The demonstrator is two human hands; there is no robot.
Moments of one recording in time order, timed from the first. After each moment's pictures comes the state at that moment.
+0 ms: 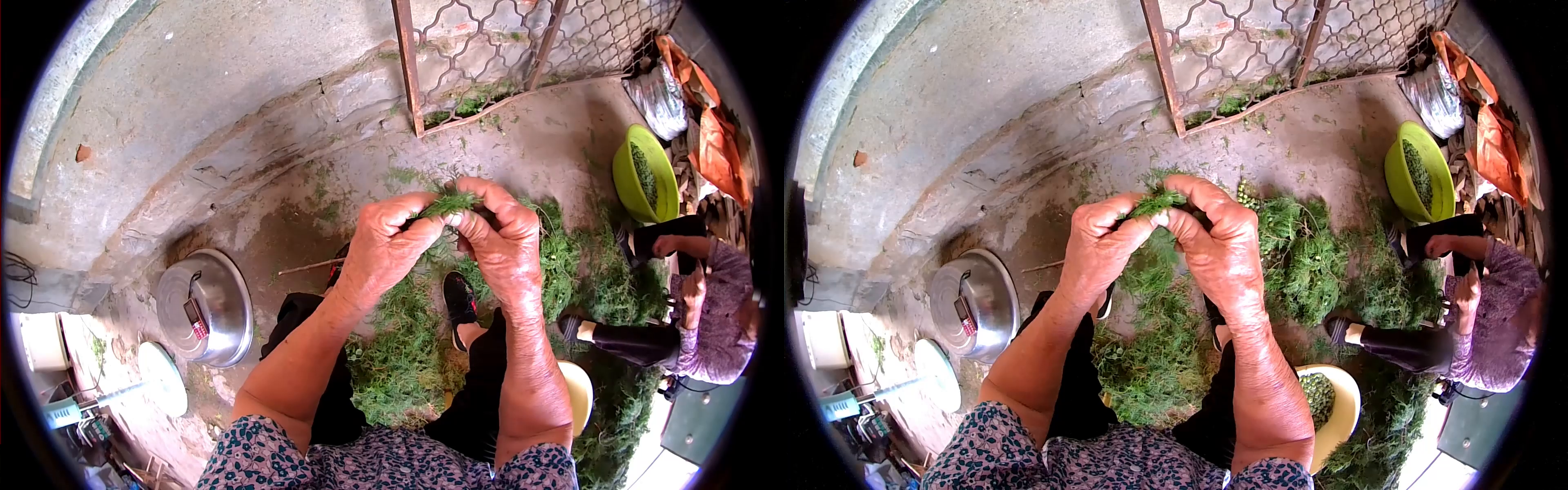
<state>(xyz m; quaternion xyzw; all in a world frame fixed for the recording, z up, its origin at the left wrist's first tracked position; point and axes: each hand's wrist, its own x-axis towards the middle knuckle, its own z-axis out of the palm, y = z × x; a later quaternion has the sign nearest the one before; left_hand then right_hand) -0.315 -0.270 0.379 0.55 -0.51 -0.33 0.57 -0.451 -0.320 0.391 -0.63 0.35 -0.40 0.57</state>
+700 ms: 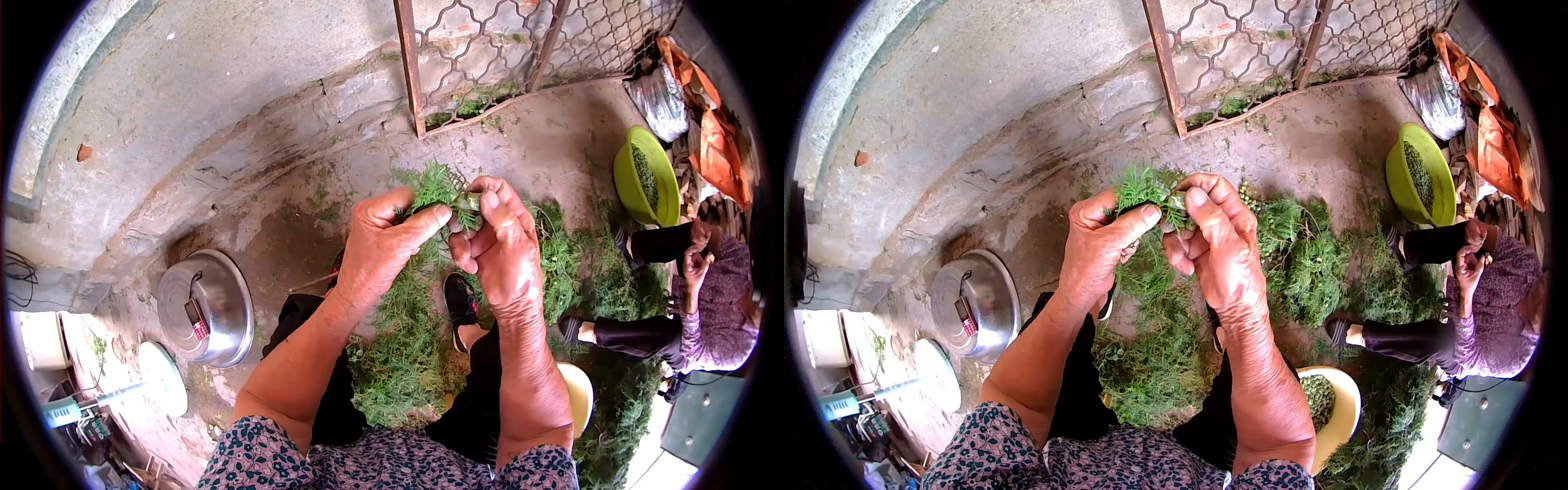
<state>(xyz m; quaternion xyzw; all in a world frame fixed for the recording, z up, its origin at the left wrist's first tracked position) -0.313 -0.270 0.379 0.54 -0.37 -0.45 0.61 -0.450 -0.319 0.403 -0.34 0.31 -0.40 0.80</state>
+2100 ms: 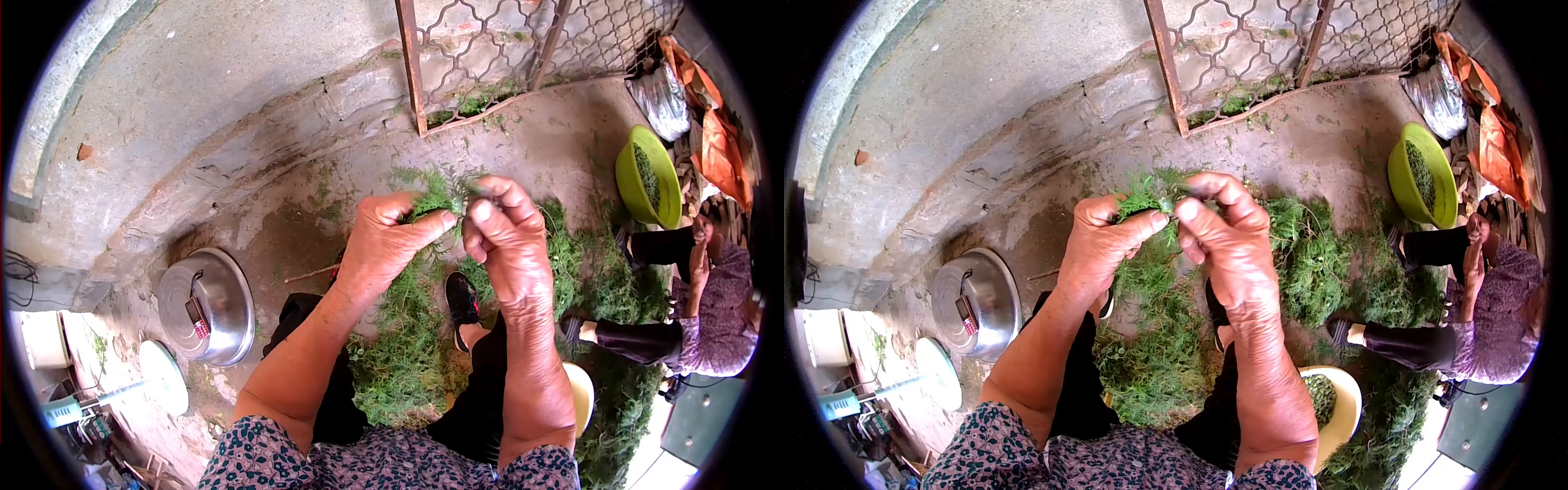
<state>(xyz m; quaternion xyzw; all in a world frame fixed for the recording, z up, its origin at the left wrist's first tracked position) -0.309 -0.271 0.379 0.56 -0.38 -0.46 0.57 -0.456 -0.327 0.388 -0.37 0.27 -0.42 0.78</state>
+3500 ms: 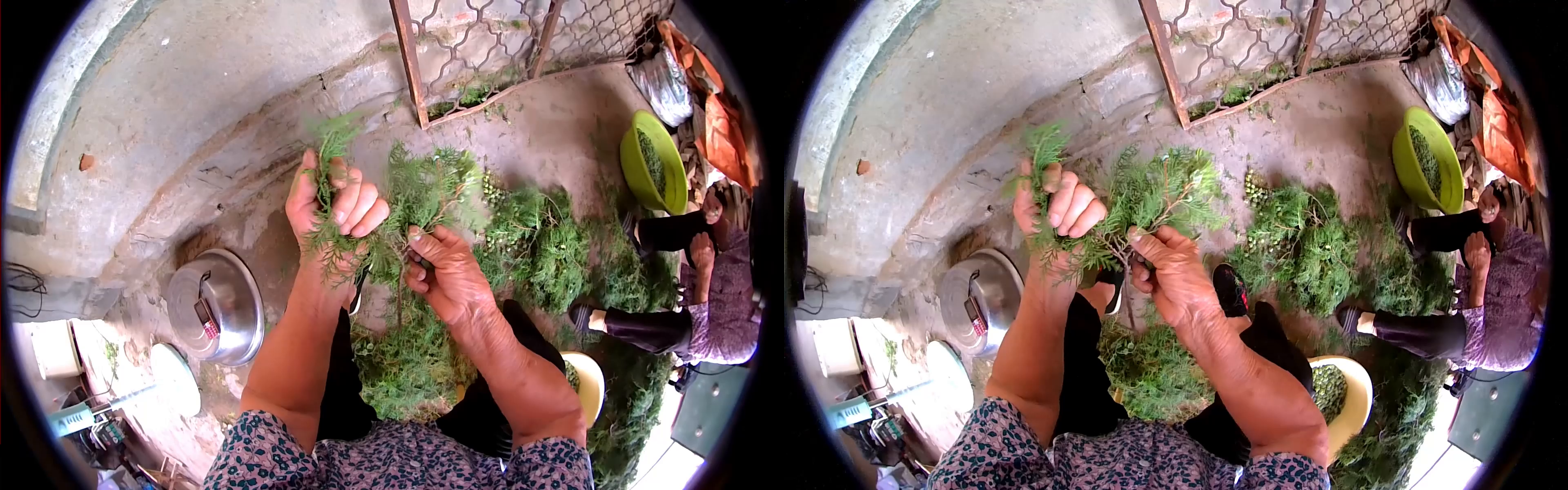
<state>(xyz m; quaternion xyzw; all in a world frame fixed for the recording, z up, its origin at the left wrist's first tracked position) -0.255 -0.281 0.361 0.03 -0.25 -0.65 0.72 -0.418 -0.283 0.354 -0.17 0.36 -0.30 0.87</state>
